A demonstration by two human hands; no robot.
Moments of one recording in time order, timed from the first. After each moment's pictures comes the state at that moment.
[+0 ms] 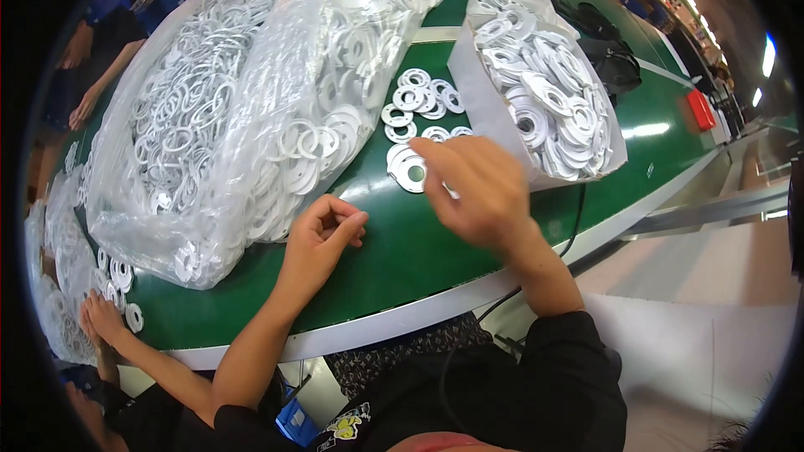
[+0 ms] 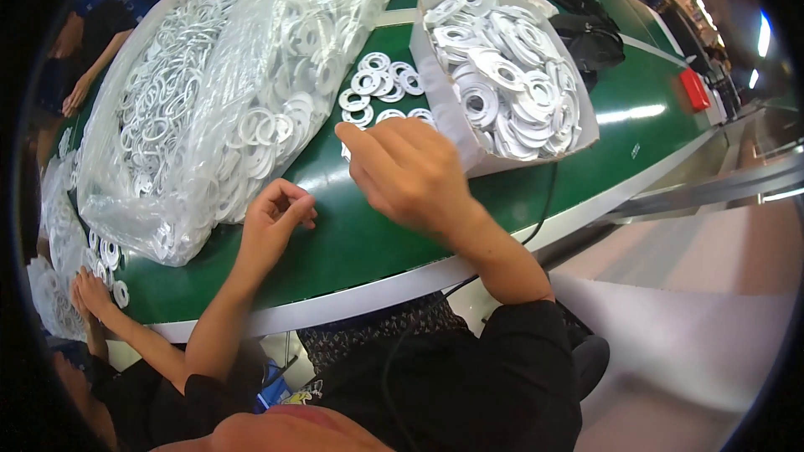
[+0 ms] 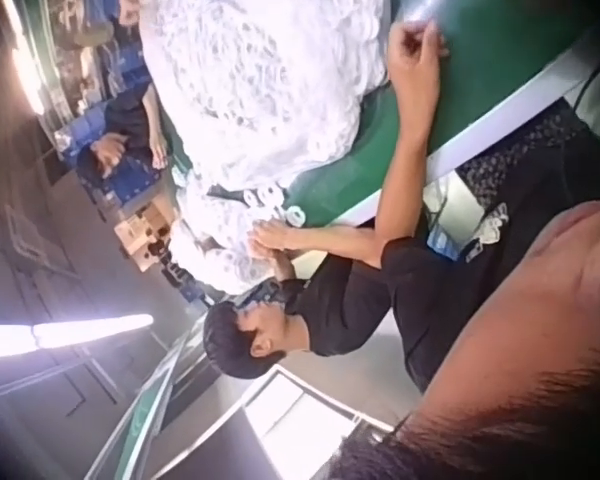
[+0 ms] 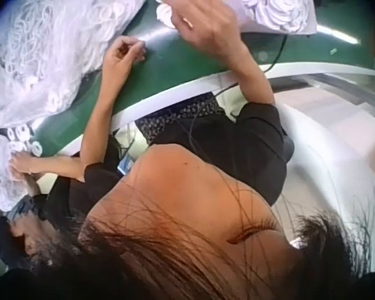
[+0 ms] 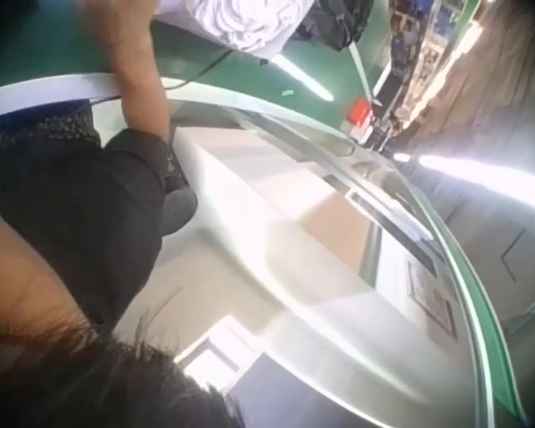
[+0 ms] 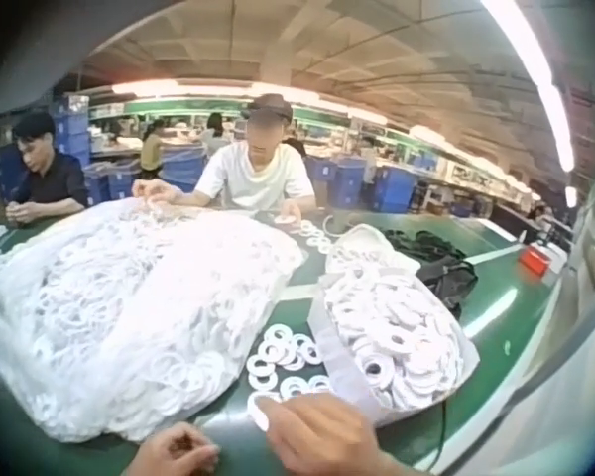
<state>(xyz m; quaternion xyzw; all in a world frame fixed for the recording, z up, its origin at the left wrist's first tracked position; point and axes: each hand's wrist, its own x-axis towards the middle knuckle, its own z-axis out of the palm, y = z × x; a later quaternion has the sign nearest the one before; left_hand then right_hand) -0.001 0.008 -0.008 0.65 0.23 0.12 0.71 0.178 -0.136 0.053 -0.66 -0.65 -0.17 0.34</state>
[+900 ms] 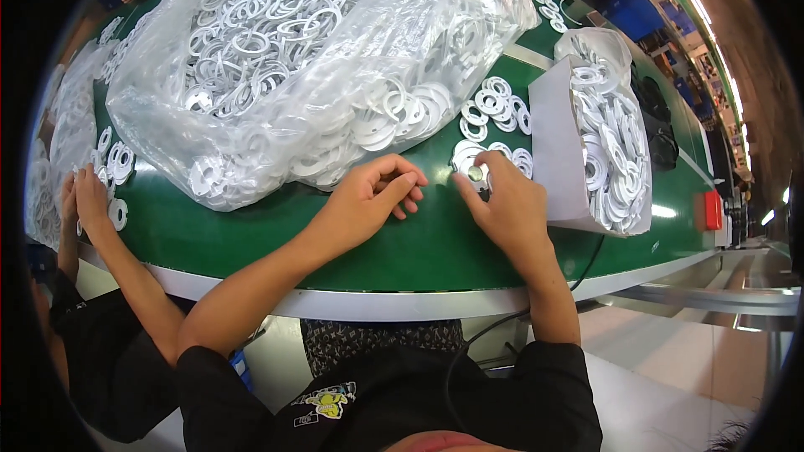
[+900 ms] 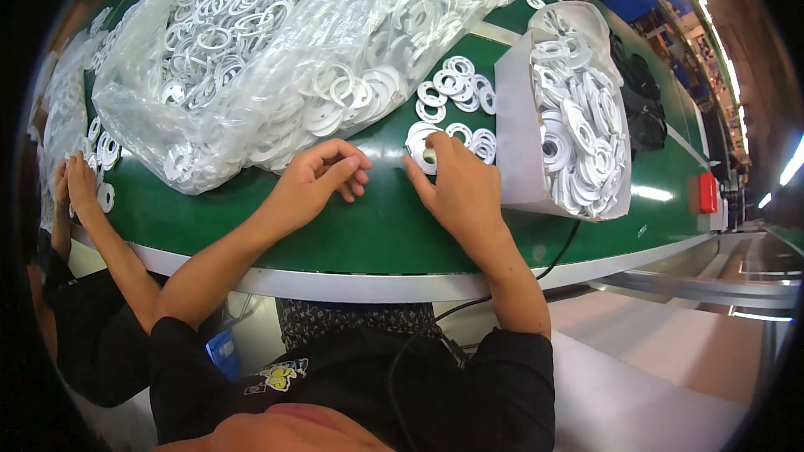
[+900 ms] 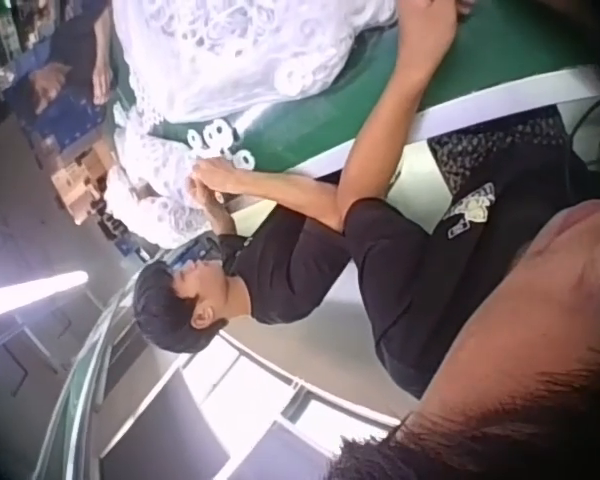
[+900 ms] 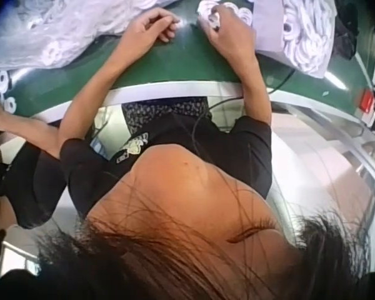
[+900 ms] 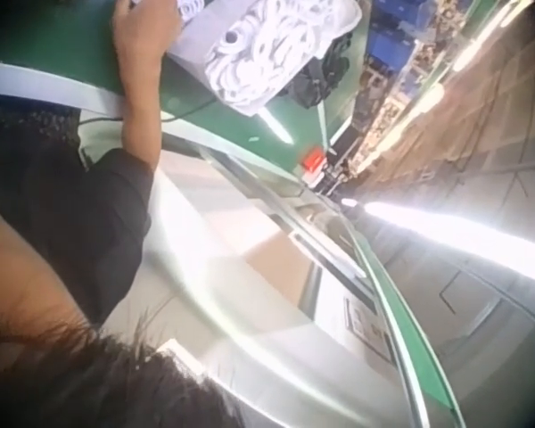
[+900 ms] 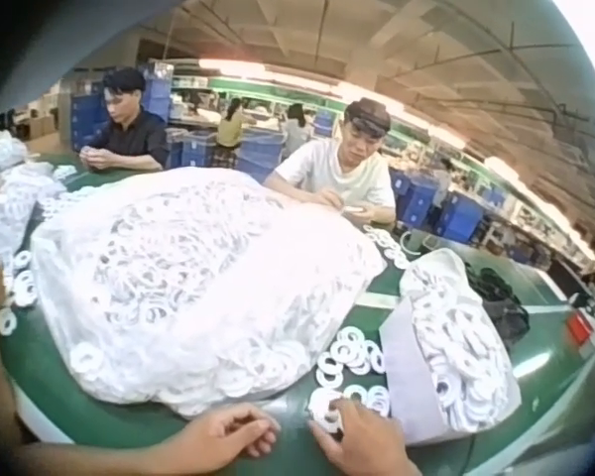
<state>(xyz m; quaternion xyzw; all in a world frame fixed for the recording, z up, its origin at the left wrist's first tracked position) -0.006 0.014 -0.008 0.61 0.19 0.14 0.76 0.166 -0.116 0.021 -0.81 -0.54 0.02 0.21</state>
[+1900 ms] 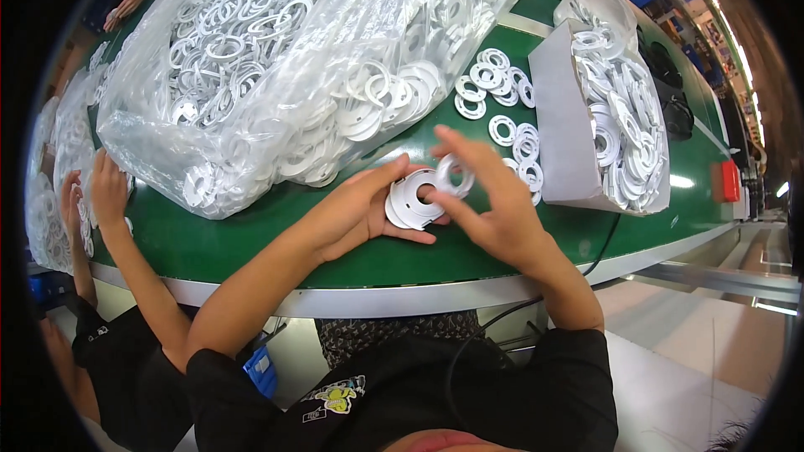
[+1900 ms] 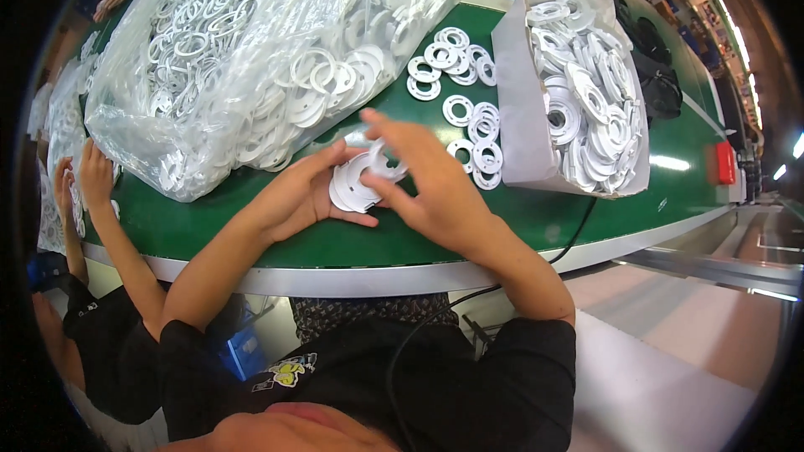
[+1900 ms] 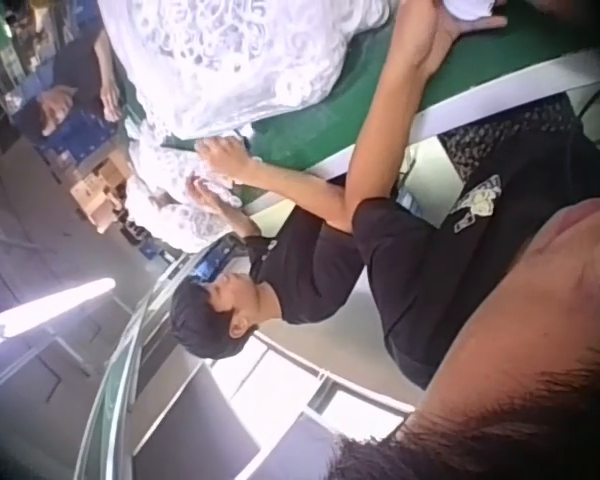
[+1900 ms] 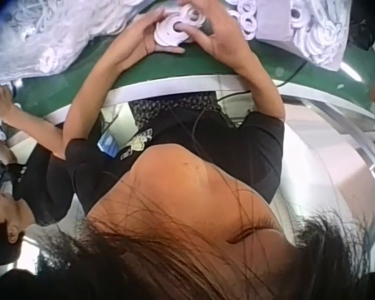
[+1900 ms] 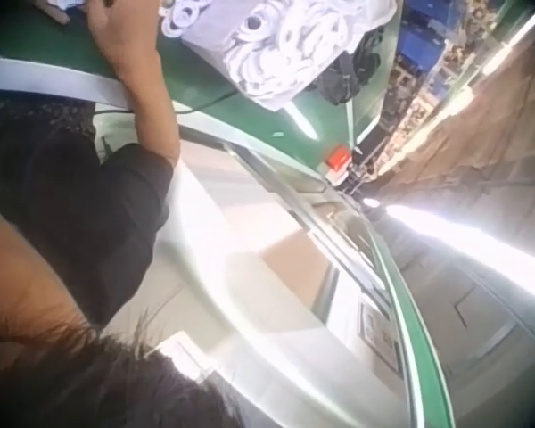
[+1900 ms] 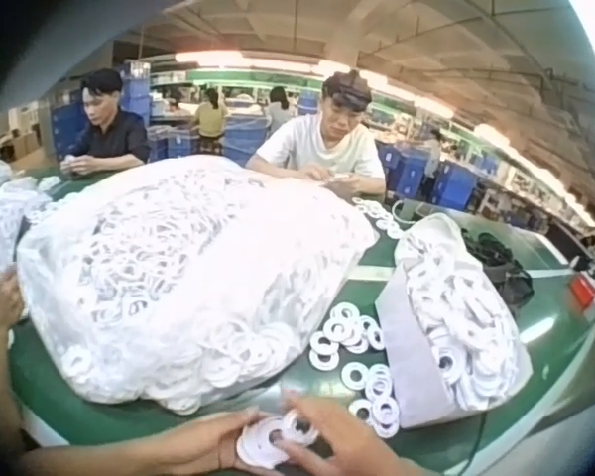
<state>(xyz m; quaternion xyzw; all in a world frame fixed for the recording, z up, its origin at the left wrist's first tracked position) -0.005 0.010 -0.002 0.31 0.19 -0.03 0.93 0.148 -0.122 0.029 -0.63 -0.61 0.20 0.44</state>
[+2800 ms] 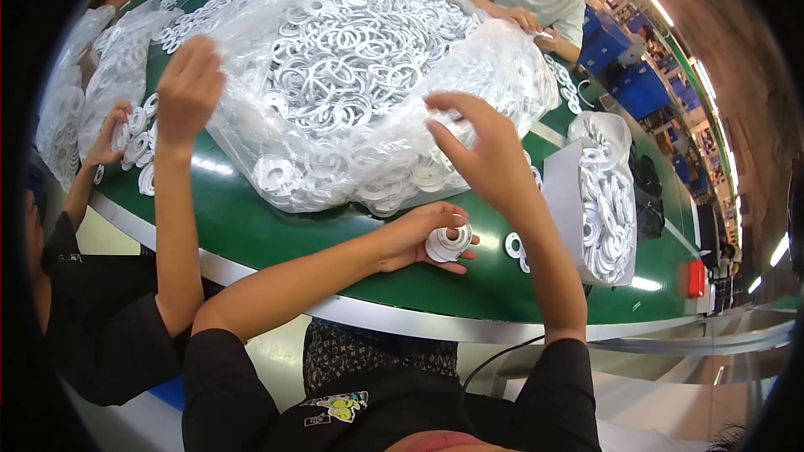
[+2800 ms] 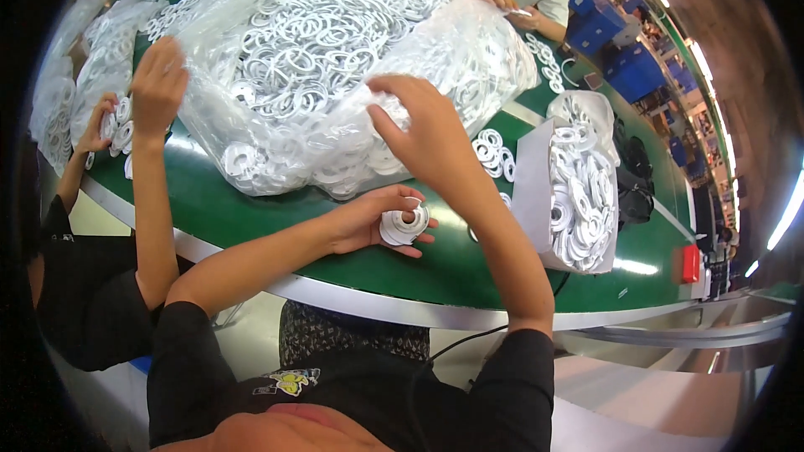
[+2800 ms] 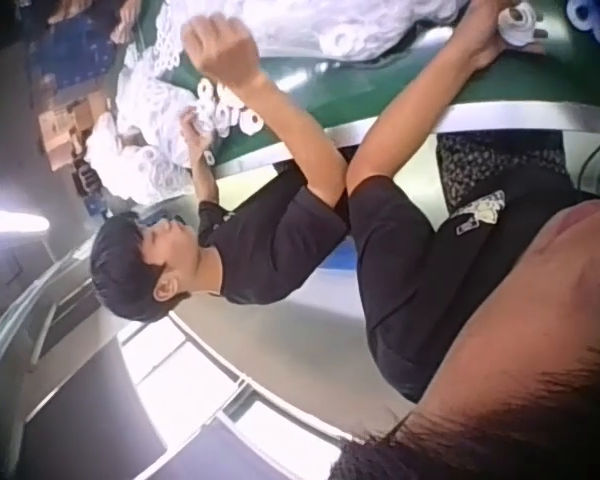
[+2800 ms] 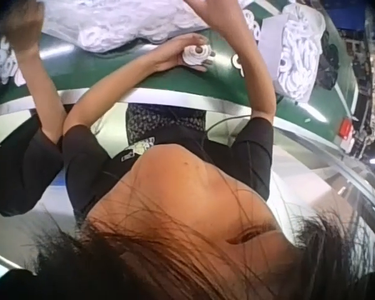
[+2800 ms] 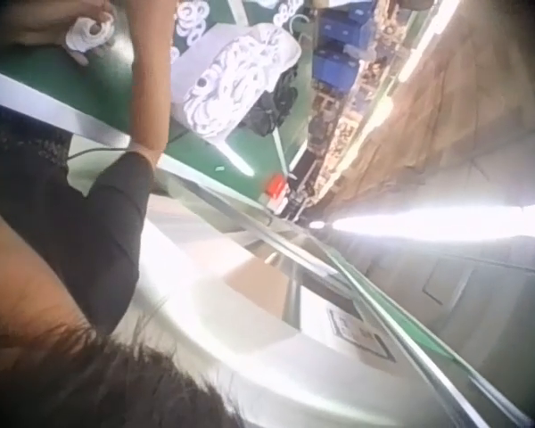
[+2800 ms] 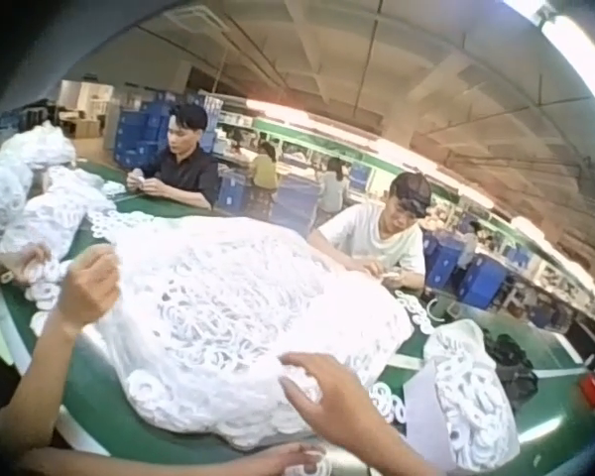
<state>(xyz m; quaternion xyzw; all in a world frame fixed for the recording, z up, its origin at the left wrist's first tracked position) -0.010 0.015 -0.004 0.30 0.14 0.02 0.94 0.118 0.011 0.100 -0.56 -0.73 0.03 0.39</state>
